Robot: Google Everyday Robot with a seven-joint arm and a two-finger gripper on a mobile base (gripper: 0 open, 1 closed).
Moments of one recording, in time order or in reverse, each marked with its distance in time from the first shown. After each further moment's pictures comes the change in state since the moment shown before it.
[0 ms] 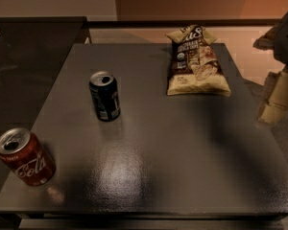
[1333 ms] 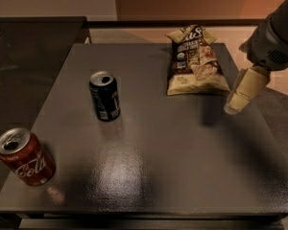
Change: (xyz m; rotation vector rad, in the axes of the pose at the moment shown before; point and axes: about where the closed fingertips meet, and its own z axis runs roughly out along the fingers) arm -0.009 -0.053 0.061 0.023 -0.076 0.130
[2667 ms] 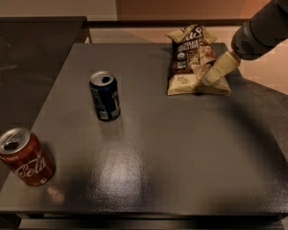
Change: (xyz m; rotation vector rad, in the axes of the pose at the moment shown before) arm -0.012 -0.107 0.068 0.123 -0.134 0.317
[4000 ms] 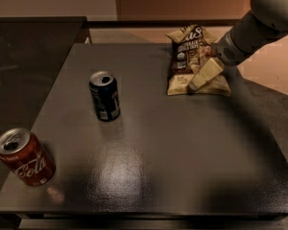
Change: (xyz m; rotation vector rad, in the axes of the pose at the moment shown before) arm -0.011 0.013 0.051 -0.095 0.021 0.026
